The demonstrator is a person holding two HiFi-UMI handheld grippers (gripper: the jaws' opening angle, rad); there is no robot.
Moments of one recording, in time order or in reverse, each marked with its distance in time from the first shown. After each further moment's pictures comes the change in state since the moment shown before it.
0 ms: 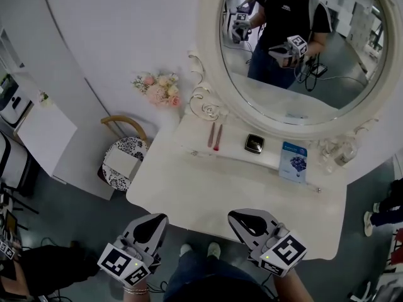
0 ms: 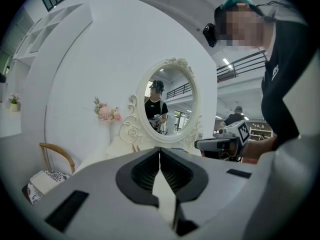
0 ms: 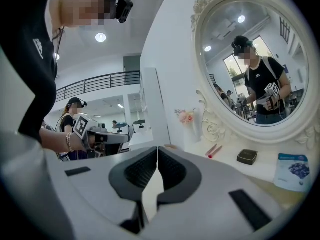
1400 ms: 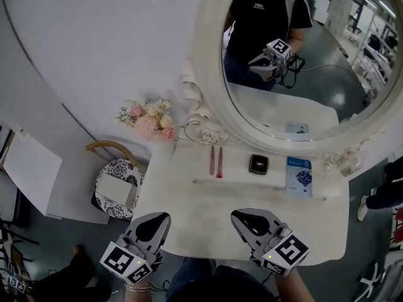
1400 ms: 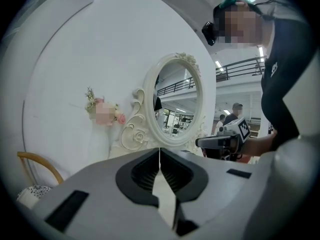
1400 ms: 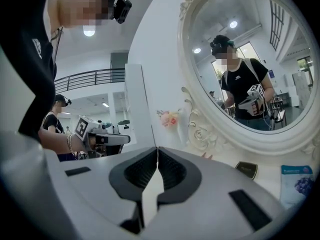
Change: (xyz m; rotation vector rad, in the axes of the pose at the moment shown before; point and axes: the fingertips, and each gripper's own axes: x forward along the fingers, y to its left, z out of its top) left arm 0.087 0.100 0.029 0.013 0.035 -0.162; right arm 0.080 -0.072 0.027 0.031 0.001 -0.164
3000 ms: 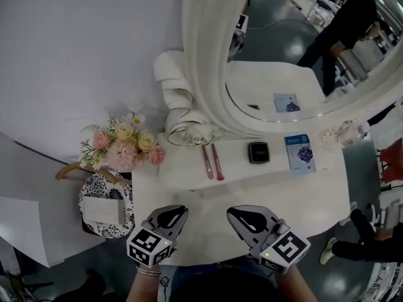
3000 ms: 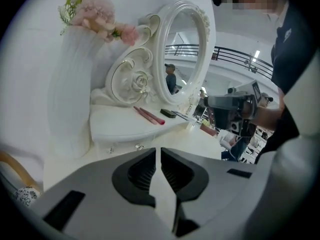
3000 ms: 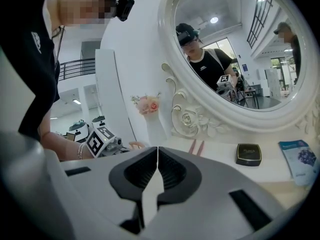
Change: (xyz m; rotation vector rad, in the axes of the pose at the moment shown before) left arm 0.102 0.069 -0.122 -0.024 0.462 -0.381; right arm 0.079 -0.027 -0.022 0.154 0.078 -0.256
